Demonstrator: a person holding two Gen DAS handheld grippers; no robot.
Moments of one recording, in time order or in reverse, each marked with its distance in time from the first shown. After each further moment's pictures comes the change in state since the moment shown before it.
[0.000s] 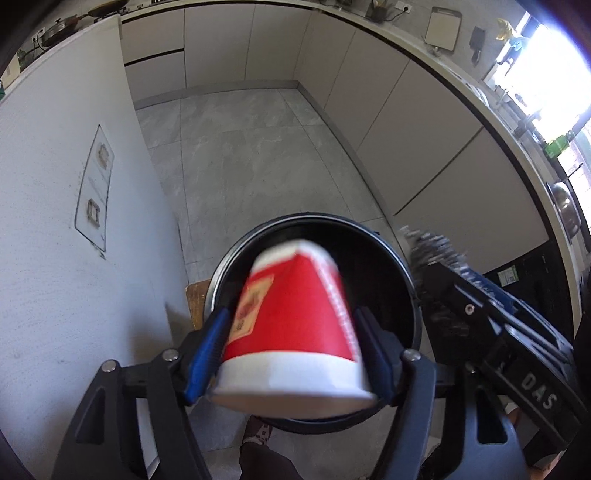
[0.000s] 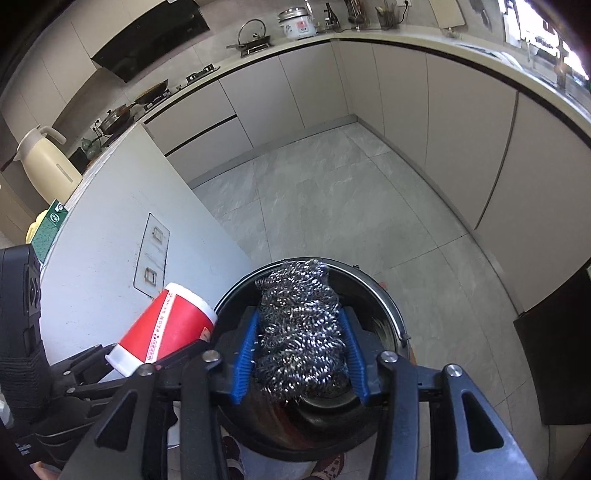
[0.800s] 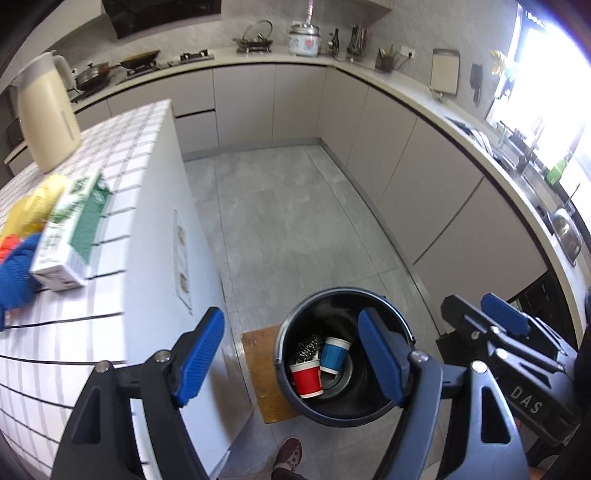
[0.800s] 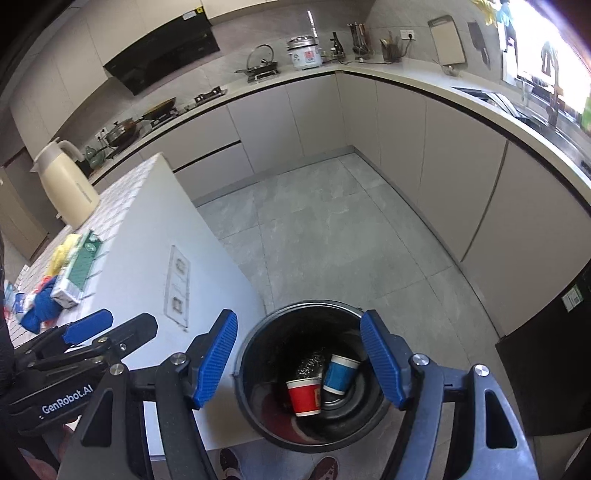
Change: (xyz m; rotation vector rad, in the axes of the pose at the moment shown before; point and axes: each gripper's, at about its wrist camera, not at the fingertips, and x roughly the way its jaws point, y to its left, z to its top) left arm -0.149 0.017 0.018 0.011 -0.224 0.111; right arm -0.093 0.056 0.036 -0.046 -0.097 -0.040
